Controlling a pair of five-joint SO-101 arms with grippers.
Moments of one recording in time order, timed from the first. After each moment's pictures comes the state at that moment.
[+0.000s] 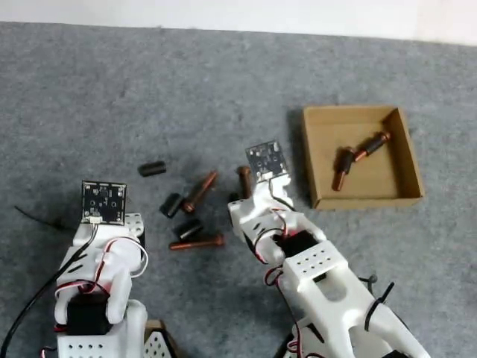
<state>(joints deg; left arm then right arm) -7.8 -103.7 81.9 61.4 -2.1 -33.2 -37.2 68.1 17.5 -5.1</state>
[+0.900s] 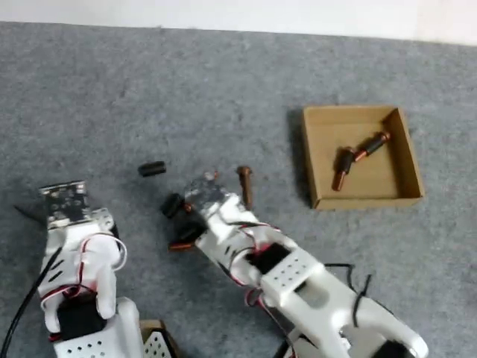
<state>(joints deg) -22.0 -103.7 81.9 58.3 1.3 -48.1 -31.9 66.3 17.6 11.6</state>
